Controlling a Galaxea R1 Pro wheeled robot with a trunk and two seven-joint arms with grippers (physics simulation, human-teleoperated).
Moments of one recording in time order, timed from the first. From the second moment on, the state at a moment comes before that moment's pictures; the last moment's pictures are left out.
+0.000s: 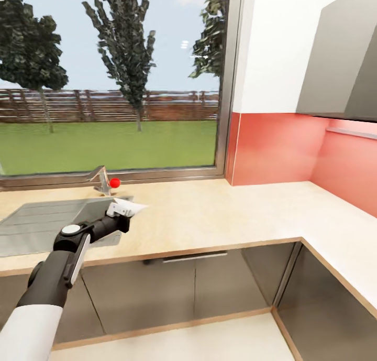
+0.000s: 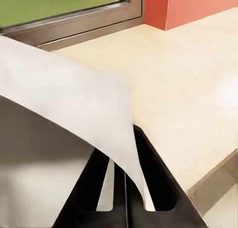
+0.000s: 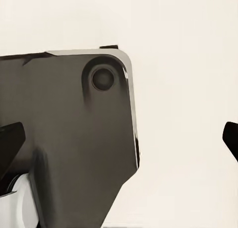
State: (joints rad) left arm -0.63 0.13 0.08 -1.28 -0.15 0.47 -0.66; right arm -0.01 -0.03 -0.13 -0.05 0.03 -0.20 0.00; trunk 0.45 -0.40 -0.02
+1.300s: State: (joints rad) left arm -0.63 0.15 0.12 -1.36 -0.15 0.48 -0.66; right arm -0.01 -0.03 -0.13 -0.05 0.03 -0.20 0.00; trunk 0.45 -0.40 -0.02
